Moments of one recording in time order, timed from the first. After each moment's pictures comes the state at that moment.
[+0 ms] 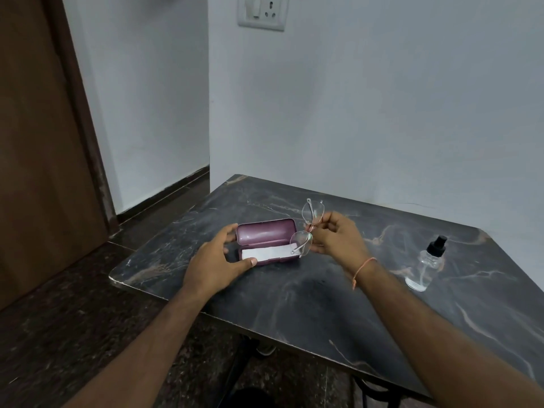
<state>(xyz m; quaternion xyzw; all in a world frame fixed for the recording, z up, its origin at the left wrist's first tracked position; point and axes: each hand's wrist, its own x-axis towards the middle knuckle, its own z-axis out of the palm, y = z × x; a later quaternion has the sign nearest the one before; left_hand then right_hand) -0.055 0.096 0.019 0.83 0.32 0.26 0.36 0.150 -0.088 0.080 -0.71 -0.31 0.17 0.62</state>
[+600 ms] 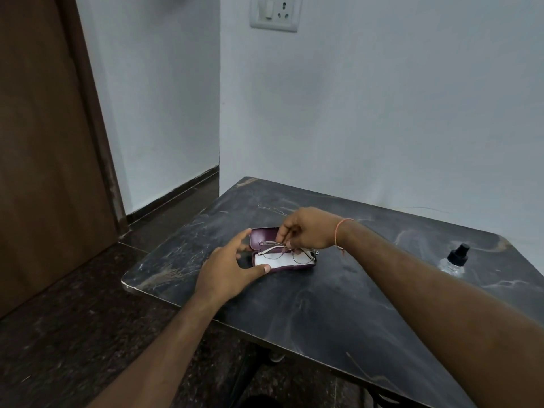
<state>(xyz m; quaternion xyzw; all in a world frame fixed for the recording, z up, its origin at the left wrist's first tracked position) -0.053 0.098 0.016 0.84 0.33 0.25 0.35 0.153 -0.008 0.128 -0.77 -0.61 0.16 0.10</state>
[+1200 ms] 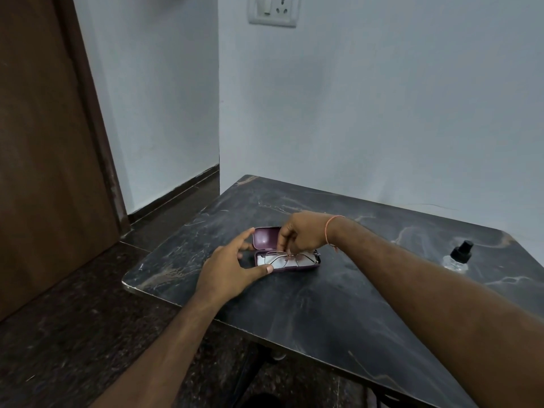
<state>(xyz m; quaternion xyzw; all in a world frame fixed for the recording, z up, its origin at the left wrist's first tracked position) -0.053 0.099 0.015 0.84 0.32 0.25 0.35 0.147 0.005 0.125 -0.77 -0.61 0.17 -0.01</state>
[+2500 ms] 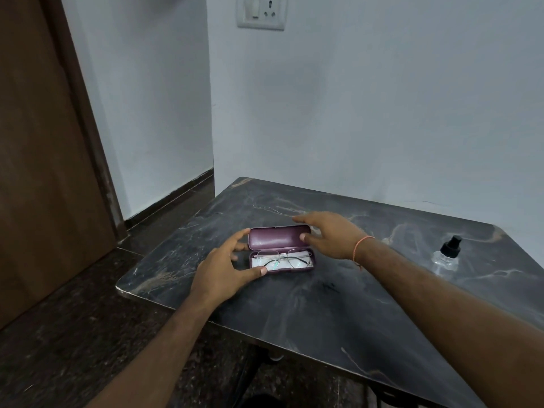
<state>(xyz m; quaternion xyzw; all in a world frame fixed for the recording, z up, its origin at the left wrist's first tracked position) -0.056 0.096 0.019 0.84 0.31 0.25 0.37 0.186 -0.056 0.098 -0.79 -0.60 -0.02 0.12</state>
